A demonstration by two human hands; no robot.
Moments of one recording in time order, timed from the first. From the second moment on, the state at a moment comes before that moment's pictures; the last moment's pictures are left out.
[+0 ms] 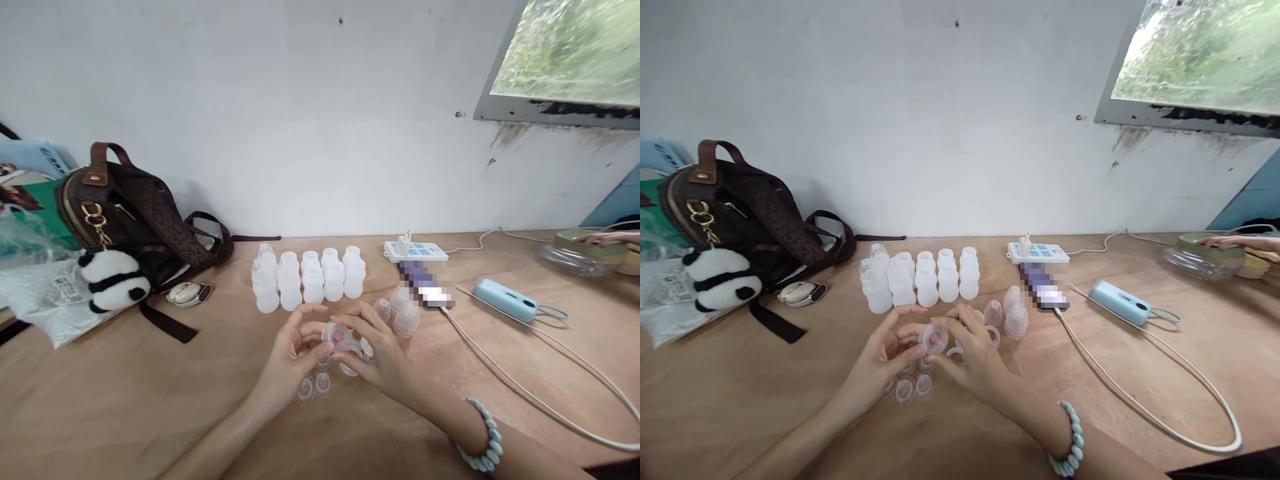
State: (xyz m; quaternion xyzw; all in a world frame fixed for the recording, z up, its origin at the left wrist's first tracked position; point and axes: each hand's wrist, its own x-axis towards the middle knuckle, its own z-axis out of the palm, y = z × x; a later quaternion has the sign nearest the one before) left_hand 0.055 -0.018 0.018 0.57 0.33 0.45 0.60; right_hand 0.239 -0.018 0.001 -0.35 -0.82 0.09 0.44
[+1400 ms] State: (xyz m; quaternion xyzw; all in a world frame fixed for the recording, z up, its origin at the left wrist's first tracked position) left_hand 0.061 -0.035 0.020 0.71 0.31 0.51 0.37; right_hand 0.247 -0.033 0.018 -0.31 -0.65 0.43 0.54
